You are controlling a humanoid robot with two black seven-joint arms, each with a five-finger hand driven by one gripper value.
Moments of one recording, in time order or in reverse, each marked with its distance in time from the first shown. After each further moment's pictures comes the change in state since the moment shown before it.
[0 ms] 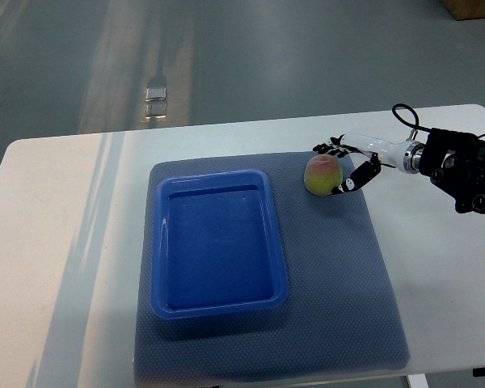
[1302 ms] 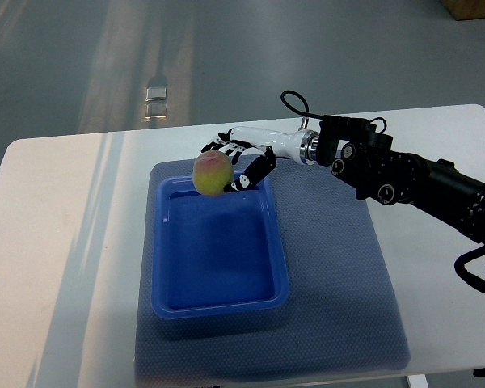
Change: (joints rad) left arm -0.003 0.000 0.000 0.000 -0.002 0.000 0.000; right arm 0.137 0.311 -0.033 0.008 -0.005 0.005 0.009
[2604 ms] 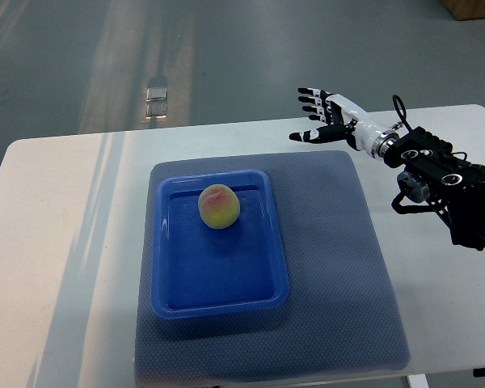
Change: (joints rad) left arm 0.001 0.000 0.000 -0.002 0.002 0.000 0.000; right arm -0.185 -0.133 0.244 -0.113 0.667 -0.134 -0.064
